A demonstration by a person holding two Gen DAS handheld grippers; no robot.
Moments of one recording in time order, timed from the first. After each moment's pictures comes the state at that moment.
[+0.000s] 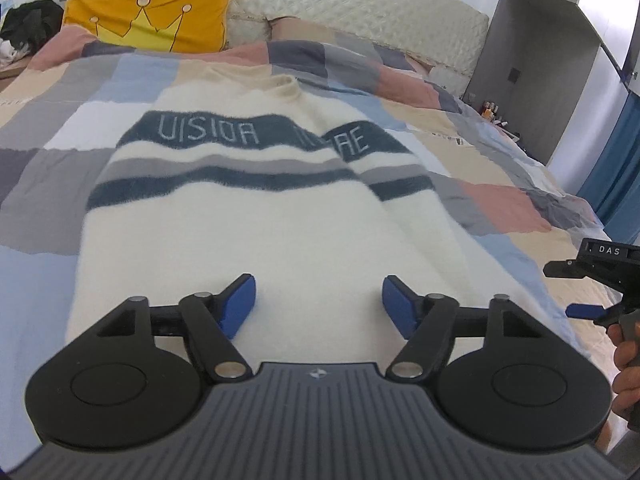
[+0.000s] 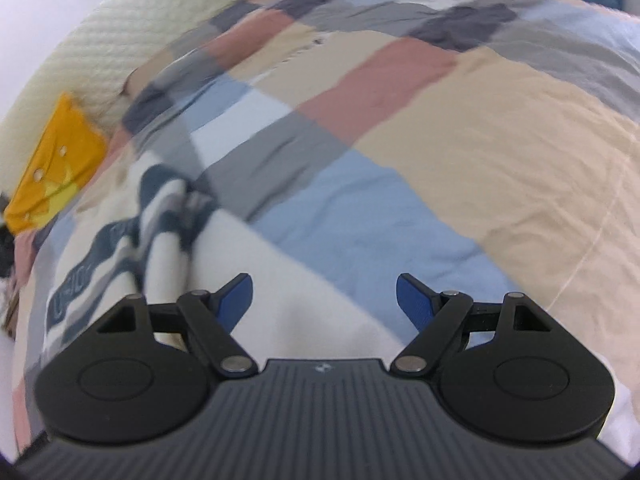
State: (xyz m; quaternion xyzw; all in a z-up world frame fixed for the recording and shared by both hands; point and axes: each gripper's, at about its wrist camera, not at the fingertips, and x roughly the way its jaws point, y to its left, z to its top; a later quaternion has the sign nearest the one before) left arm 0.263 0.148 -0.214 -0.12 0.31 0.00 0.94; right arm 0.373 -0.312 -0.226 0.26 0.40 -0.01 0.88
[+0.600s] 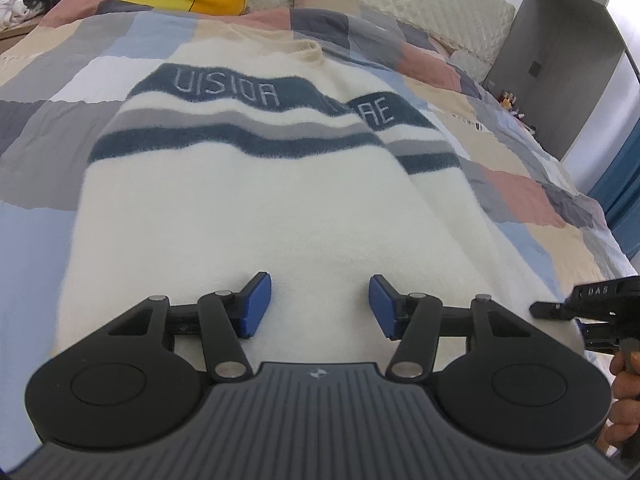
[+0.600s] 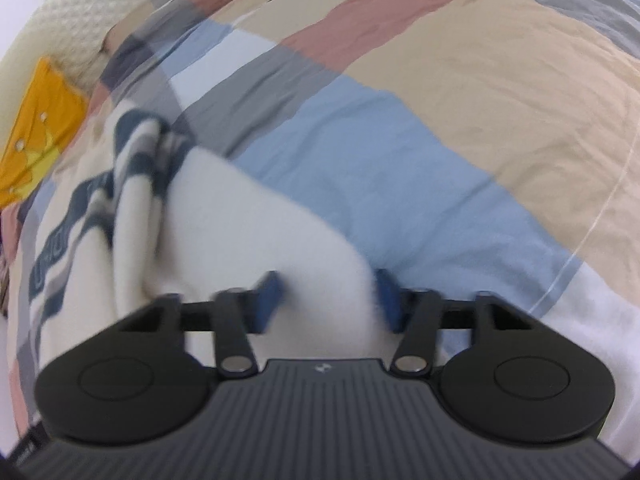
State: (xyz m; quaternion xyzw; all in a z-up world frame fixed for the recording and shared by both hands) left arm 0.274 0.157 -0.236 -0.15 0.35 0.01 0.92; right arm 0.375 -0.290 -0.250 0.24 0.47 0.03 0.85
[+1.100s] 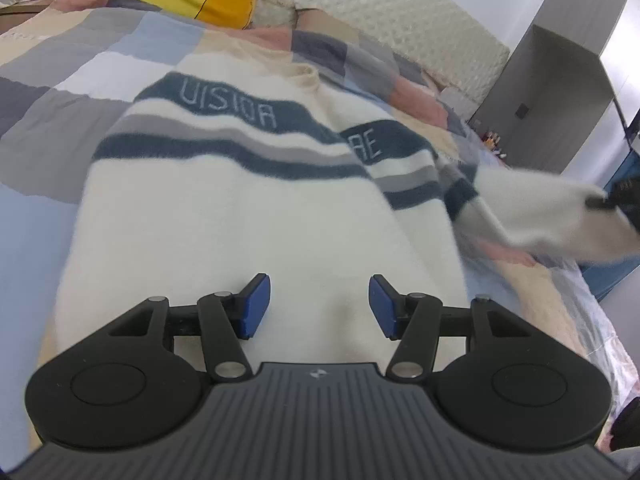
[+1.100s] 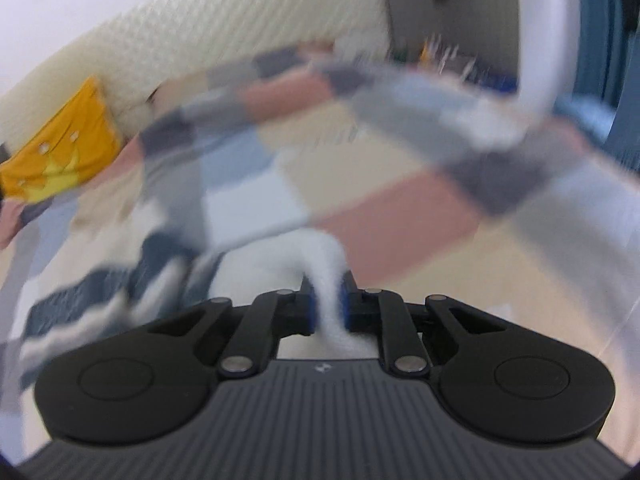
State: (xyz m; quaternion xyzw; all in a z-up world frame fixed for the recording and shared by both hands) left arm 0.258 0.169 -0.223 -0.21 0.31 -0.01 0.93; right arm 0.456 -0.330 -0.089 0.07 0.31 0.01 0.95
